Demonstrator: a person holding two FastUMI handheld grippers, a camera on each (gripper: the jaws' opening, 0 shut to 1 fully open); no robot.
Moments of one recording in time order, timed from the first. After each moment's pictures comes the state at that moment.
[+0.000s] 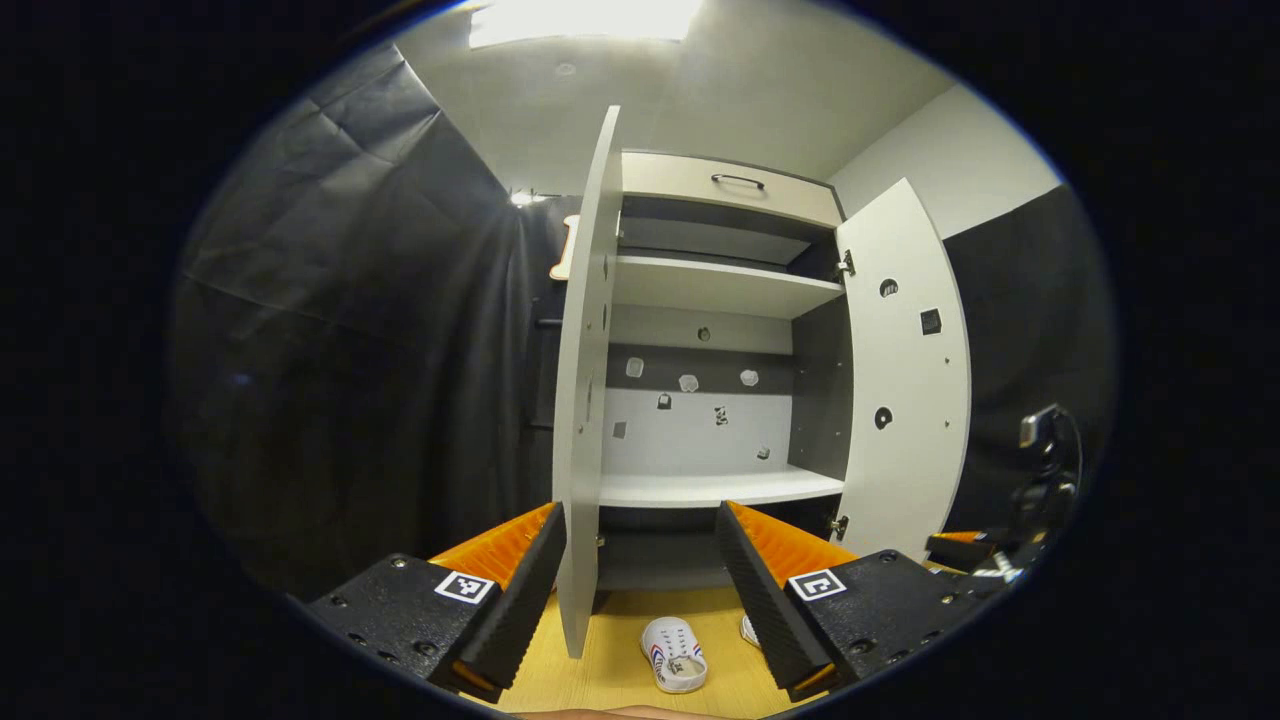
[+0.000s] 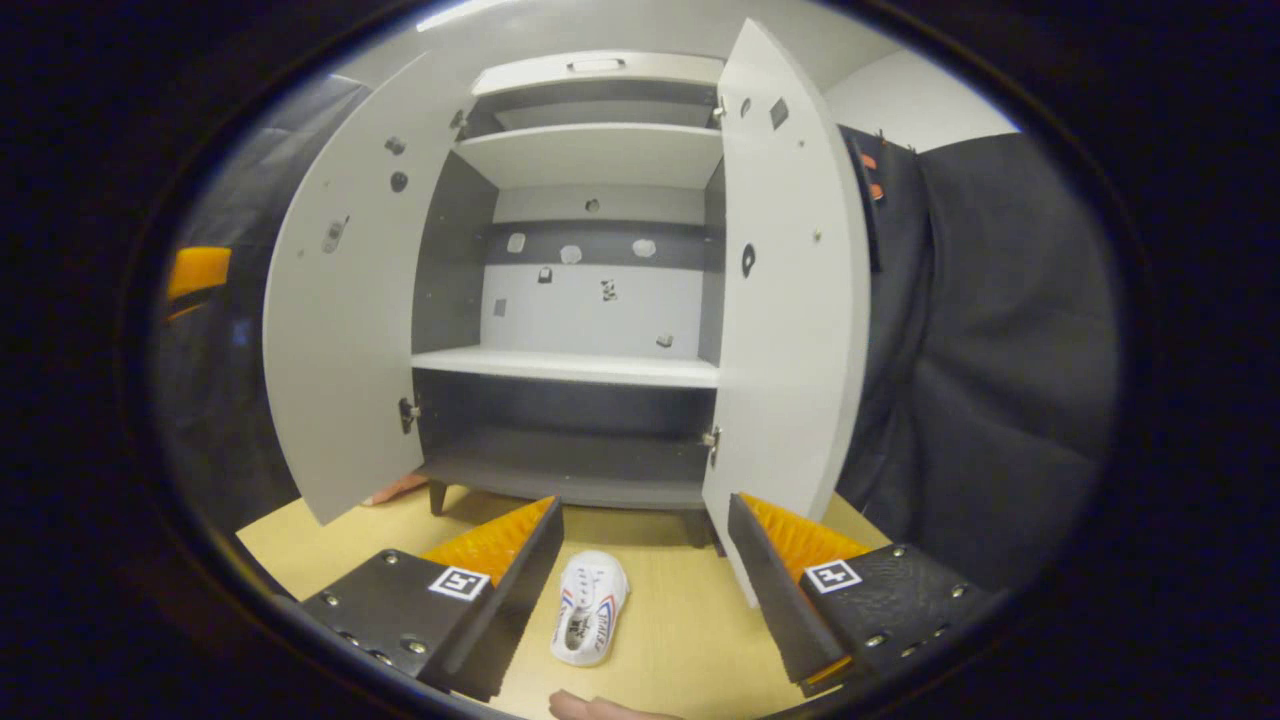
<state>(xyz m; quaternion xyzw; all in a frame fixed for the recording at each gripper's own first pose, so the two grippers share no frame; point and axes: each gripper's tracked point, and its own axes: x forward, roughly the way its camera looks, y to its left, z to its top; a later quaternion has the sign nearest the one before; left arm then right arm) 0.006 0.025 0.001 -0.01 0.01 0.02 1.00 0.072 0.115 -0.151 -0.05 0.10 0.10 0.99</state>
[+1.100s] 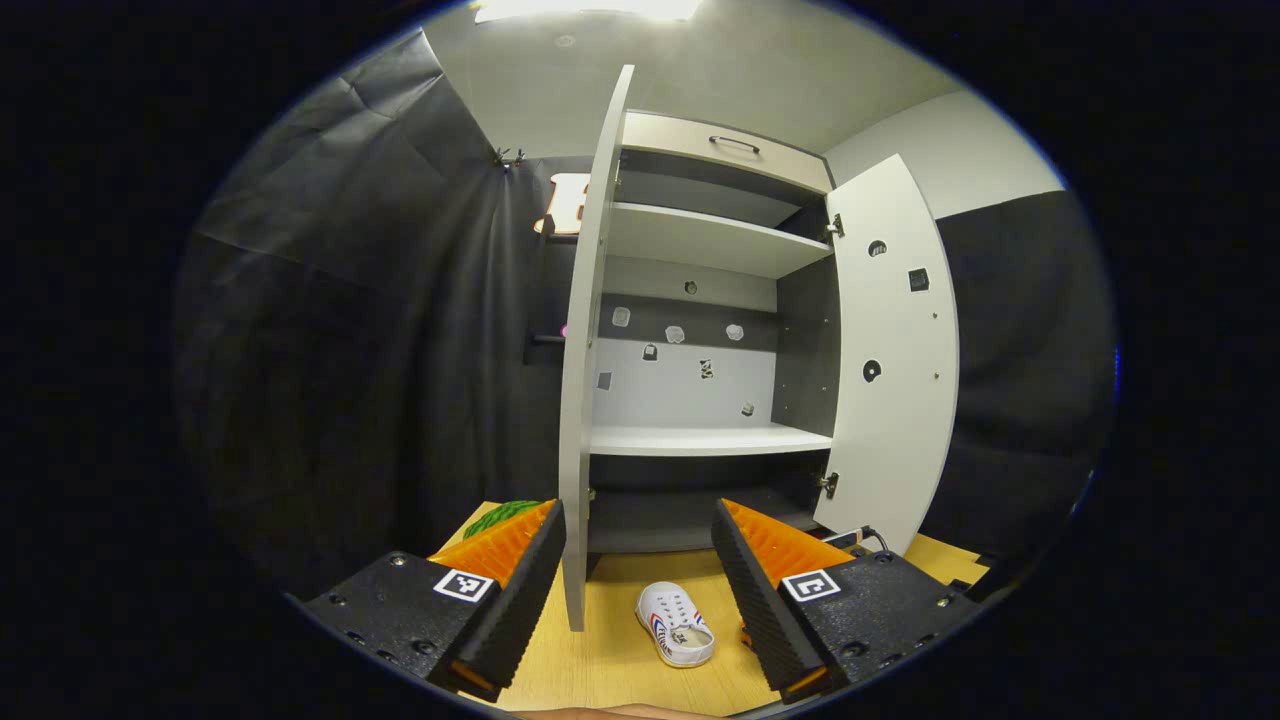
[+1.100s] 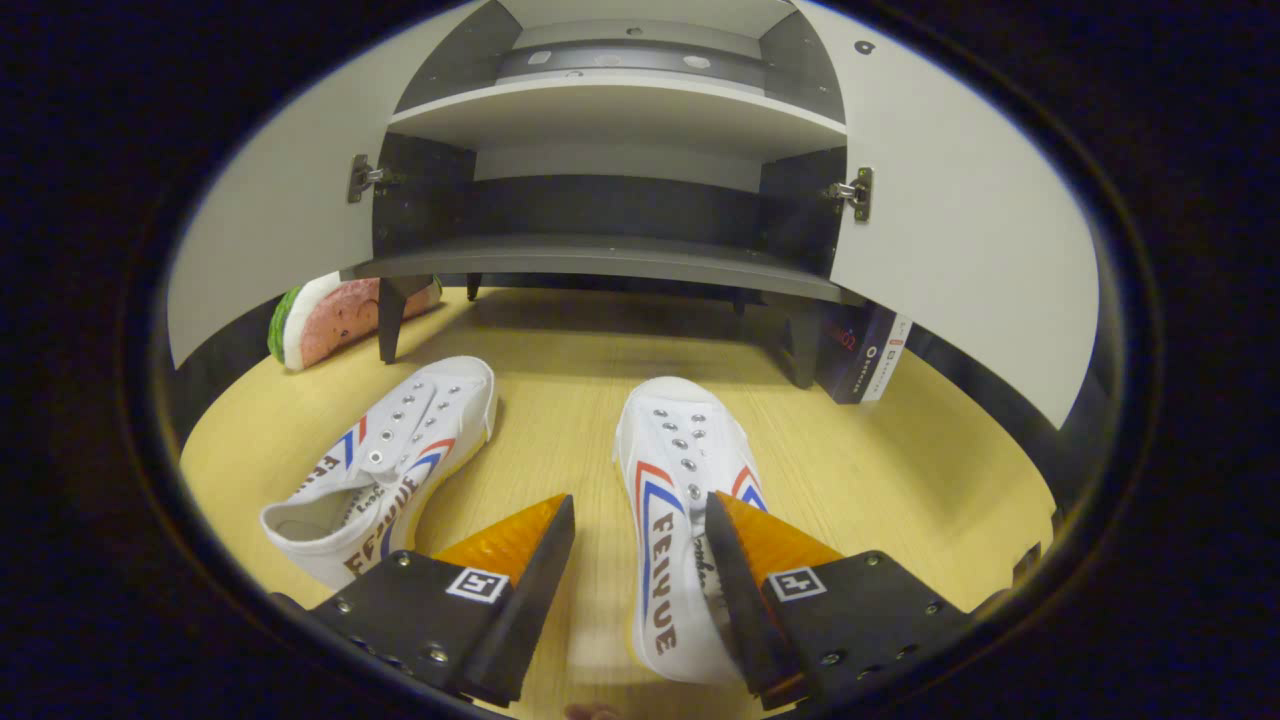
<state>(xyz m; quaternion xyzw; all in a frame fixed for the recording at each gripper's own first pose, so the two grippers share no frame) 0.003 0.039 -0.056 -0.02 0.05 -0.02 1.00 0.119 0.191 -0.400 -0.08 0.25 0.06 0.96</state>
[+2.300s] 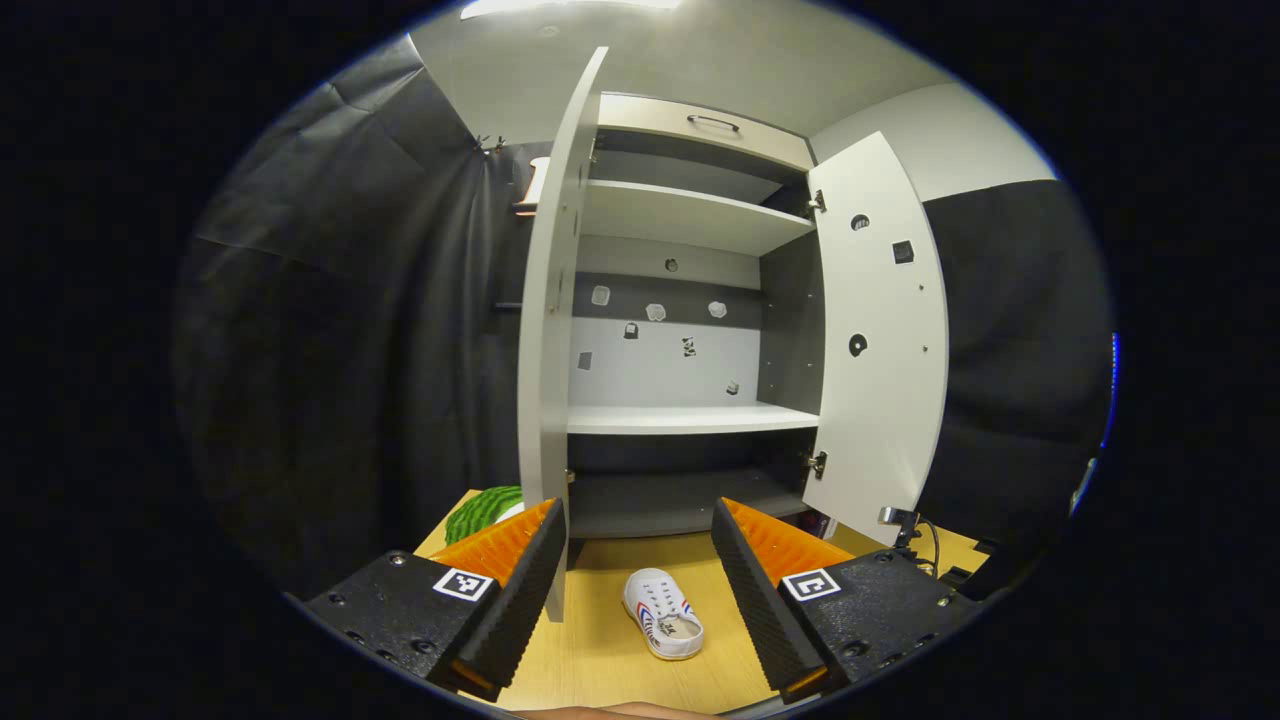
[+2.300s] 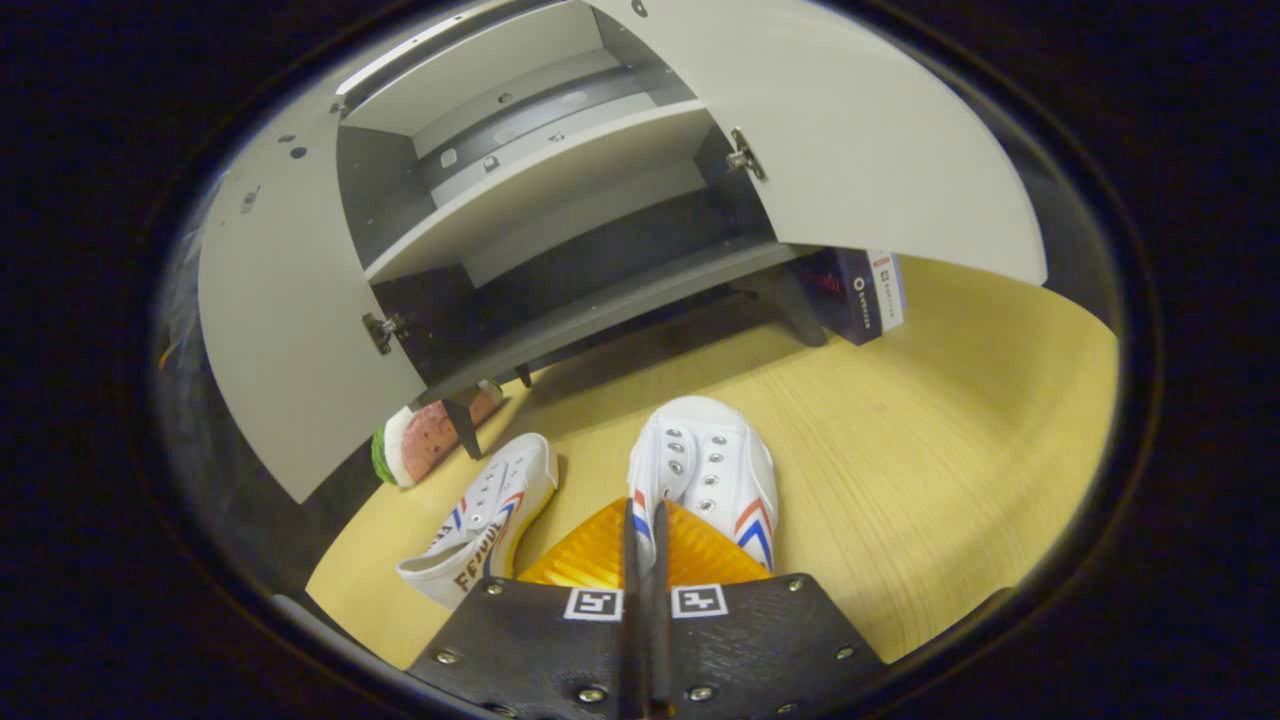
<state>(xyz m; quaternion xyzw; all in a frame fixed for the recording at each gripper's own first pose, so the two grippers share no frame) 0.009 0.012 -0.074 -0.01 0.08 -0.05 1.00 0.094 0.171 -0.361 0.16 0.23 0.13 0.95</state>
